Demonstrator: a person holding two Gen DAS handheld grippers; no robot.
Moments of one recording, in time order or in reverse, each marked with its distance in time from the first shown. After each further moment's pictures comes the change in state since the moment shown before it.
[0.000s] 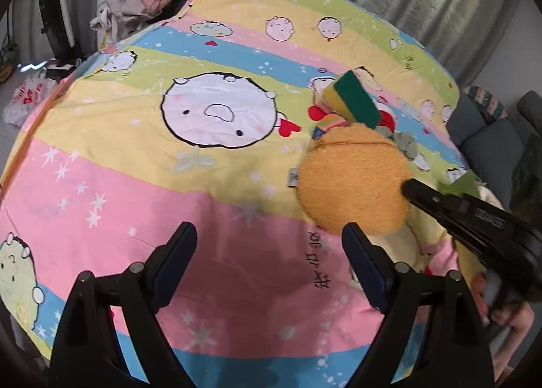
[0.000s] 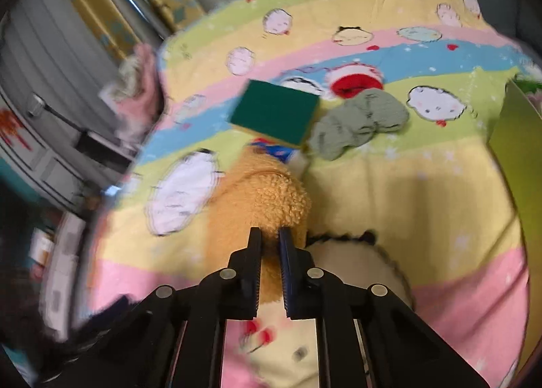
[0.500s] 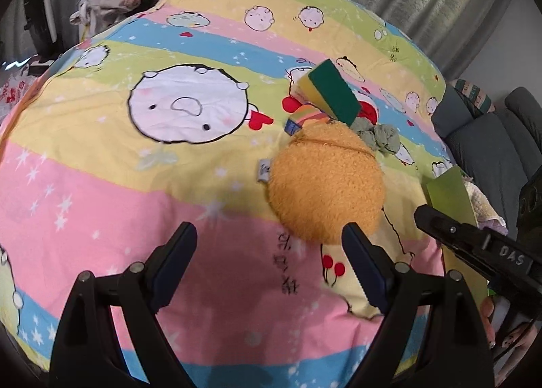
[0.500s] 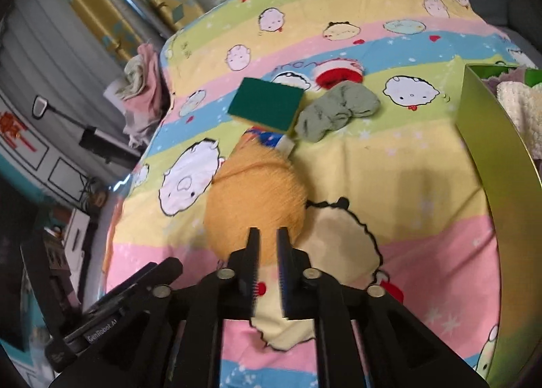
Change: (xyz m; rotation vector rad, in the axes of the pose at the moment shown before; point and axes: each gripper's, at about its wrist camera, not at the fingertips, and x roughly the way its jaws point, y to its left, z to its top) left arm 0.012 -0.018 0.006 0.011 0.043 -0.067; right arm -0.025 -0.014 -0.006 0.023 0.048 -0.026
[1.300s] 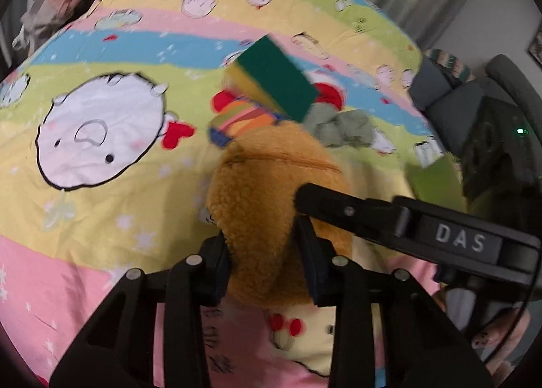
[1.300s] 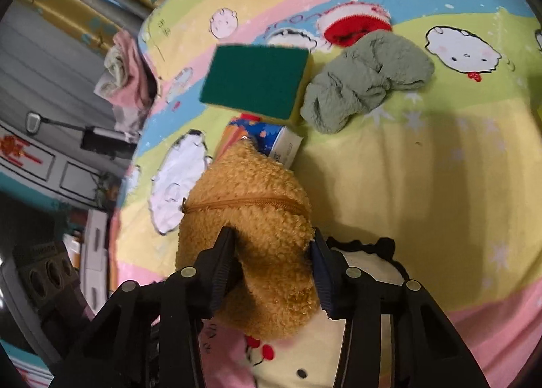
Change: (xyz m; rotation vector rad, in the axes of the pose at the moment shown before) left arm 0.060 -0.048 0.025 0.123 0.067 -0.103; right arm 0.075 -0.016 0.038 0.103 0.149 0.094
